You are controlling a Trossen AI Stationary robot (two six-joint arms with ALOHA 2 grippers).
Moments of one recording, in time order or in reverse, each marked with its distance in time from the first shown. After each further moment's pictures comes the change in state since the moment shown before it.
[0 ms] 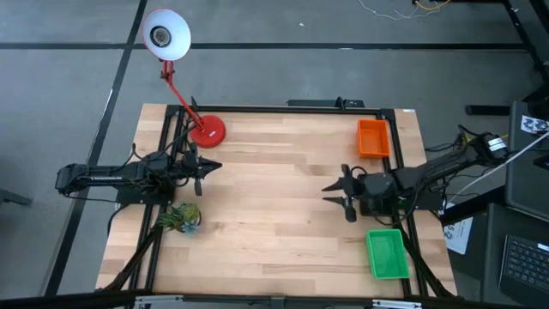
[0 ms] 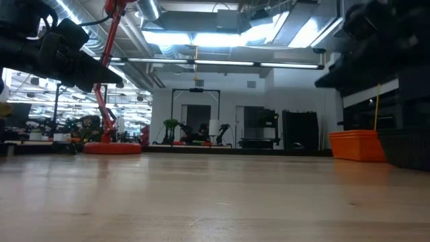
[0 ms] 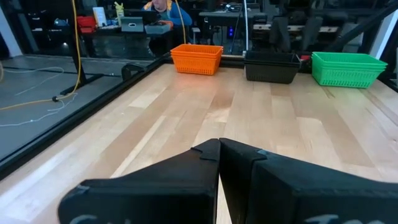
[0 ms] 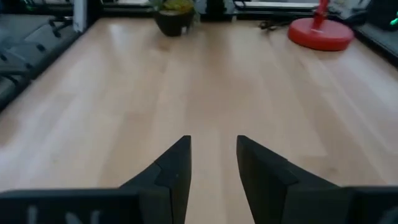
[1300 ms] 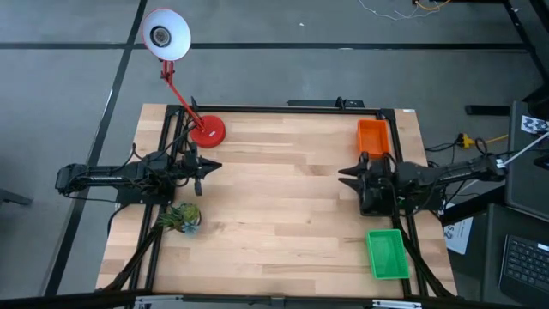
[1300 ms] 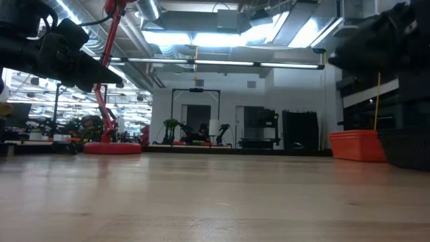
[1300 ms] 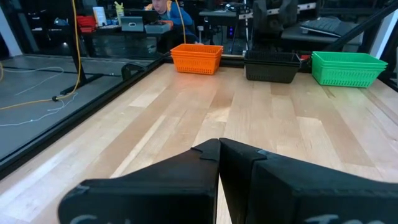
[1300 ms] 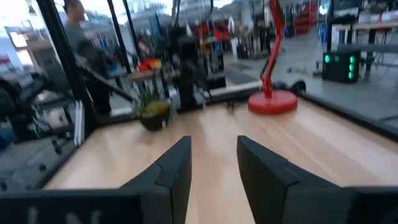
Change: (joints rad) left arm 0.000 0.000 0.000 -0.002 0.000 0.000; right arm -0.130 -0.612 -0.252 0.039 0.007 0.065
